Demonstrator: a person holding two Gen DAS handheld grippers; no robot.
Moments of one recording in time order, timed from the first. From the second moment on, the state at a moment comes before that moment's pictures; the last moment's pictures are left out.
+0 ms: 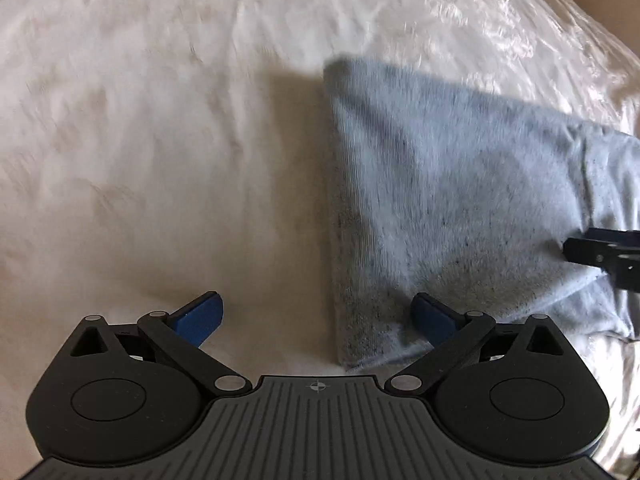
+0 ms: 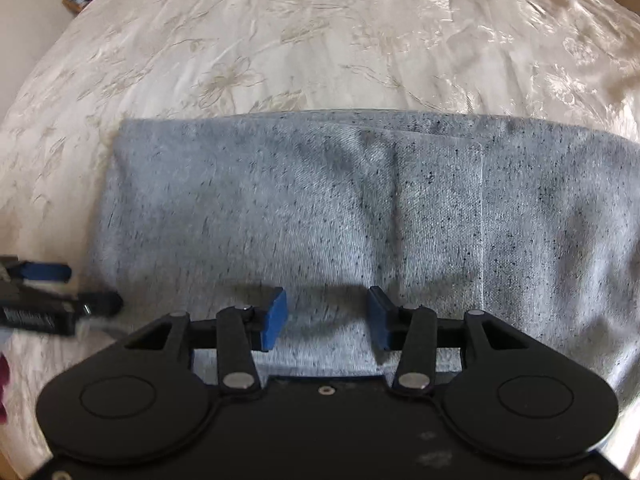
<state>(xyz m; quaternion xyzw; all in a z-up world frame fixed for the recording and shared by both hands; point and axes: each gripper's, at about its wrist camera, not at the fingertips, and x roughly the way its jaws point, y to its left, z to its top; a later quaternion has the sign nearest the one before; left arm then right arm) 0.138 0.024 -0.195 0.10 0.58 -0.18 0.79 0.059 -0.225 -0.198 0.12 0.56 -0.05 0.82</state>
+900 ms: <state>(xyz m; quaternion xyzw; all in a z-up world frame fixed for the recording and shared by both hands) 0.165 -0.058 -0.152 0.13 0.50 -0.22 0.83 -0.017 -0.355 -0.159 0.22 0.45 -0.19 0.85</state>
